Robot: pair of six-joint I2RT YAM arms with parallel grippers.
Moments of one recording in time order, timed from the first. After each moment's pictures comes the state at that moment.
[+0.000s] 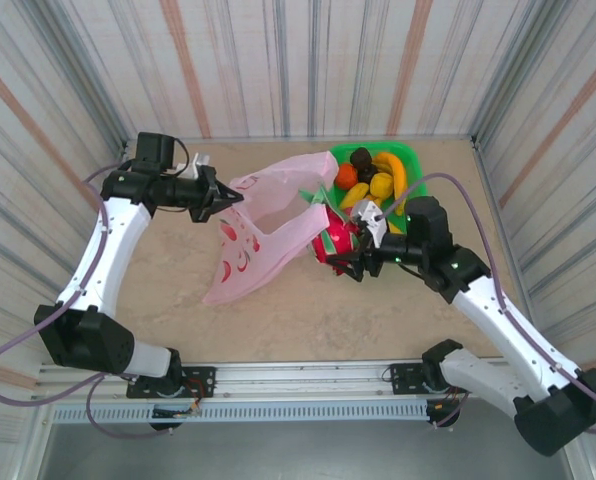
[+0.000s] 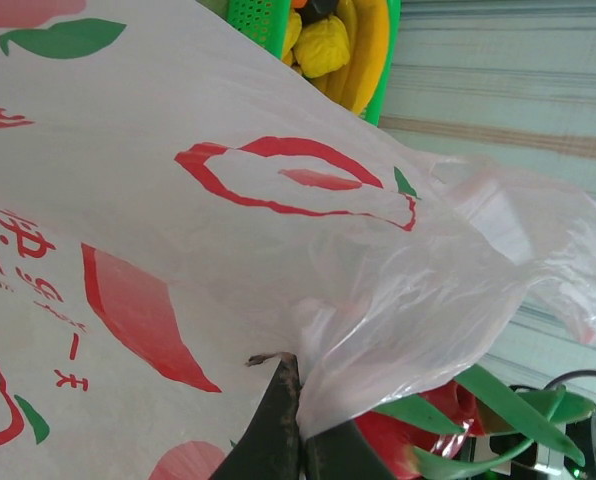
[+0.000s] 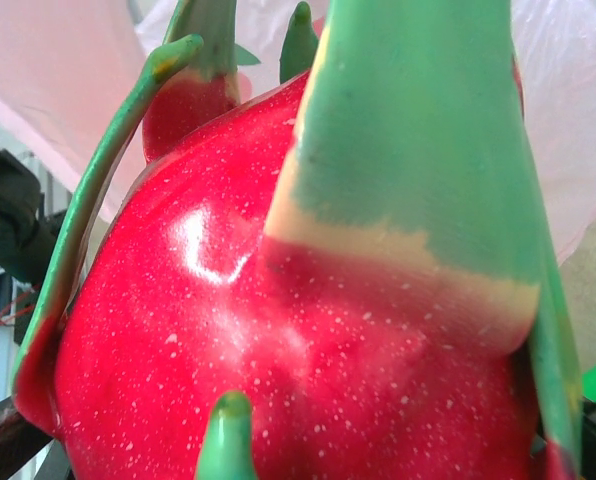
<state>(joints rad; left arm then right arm) -0.15 1.41 1.46 -0.95 0.82 -0.80 0.51 0.96 0.89 -0.43 -0.62 -0.17</state>
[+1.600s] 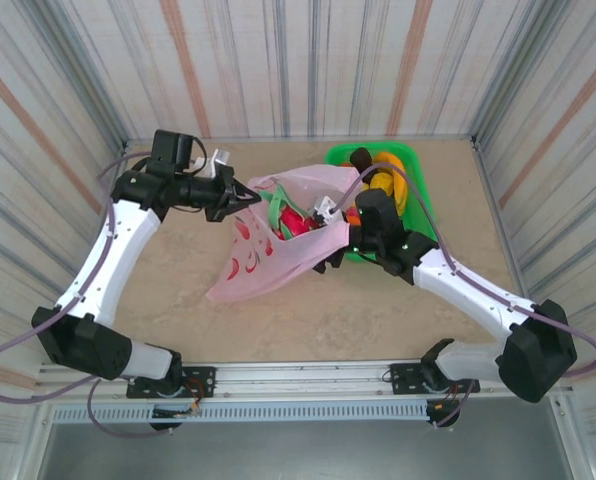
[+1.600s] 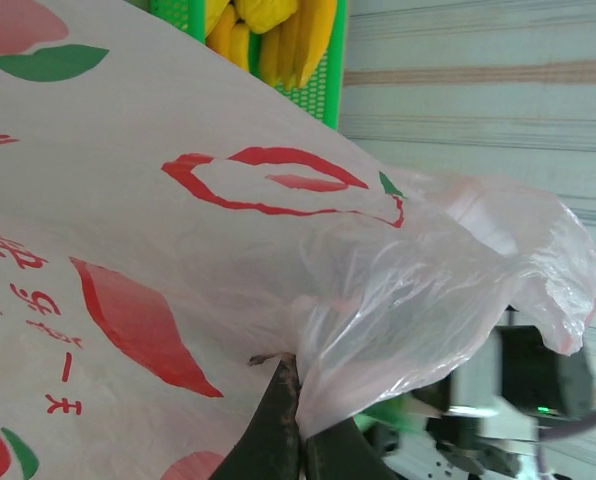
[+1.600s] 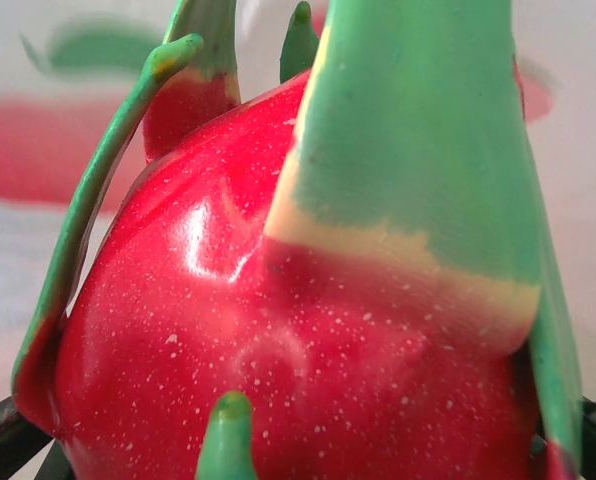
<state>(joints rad) -0.28 1.39 1.49 -0.89 0.80 -0.84 0.67 1.24 0.89 -0.13 -0.55 -0.10</state>
